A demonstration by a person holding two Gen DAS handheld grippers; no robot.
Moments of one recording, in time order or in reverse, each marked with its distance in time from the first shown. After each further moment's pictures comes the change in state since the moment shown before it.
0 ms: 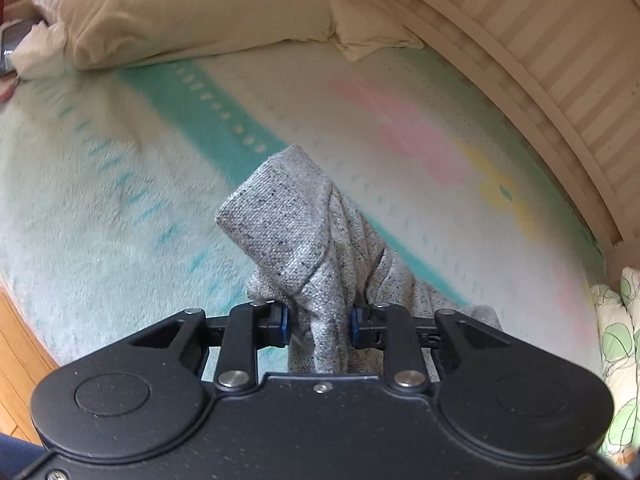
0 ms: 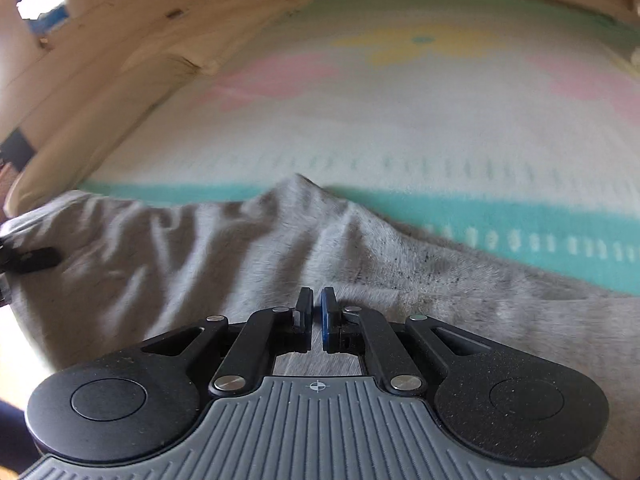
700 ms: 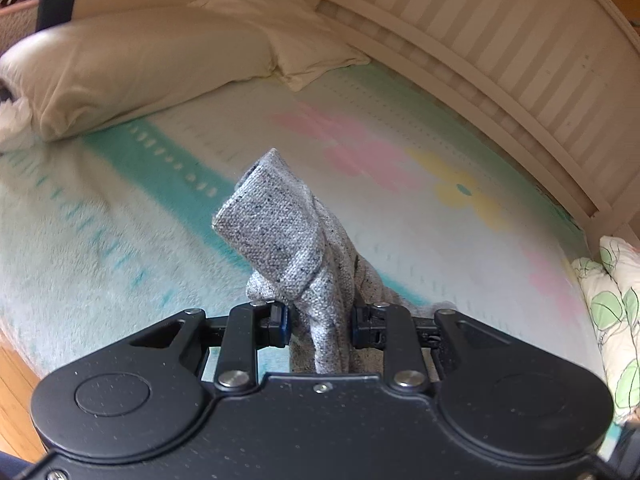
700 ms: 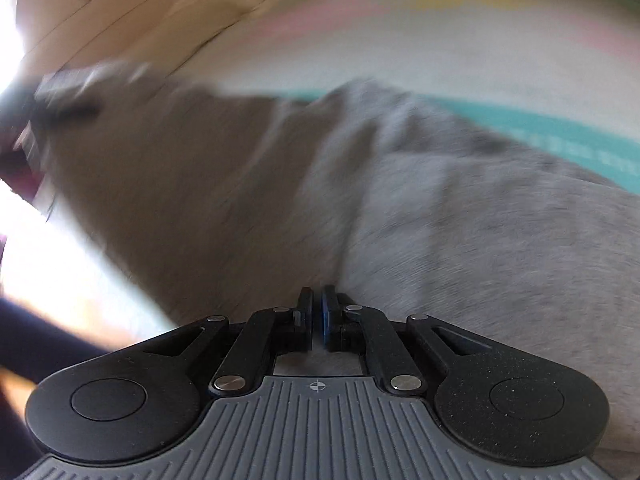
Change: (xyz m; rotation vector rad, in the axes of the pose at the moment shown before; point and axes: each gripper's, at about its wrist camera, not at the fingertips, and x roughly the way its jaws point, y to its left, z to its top) left arm -0.030 -0.032 -0.003 0.159 -0.080 -0.060; right arm -0.035 0.028 -0.070 -0.112 0.150 0.134
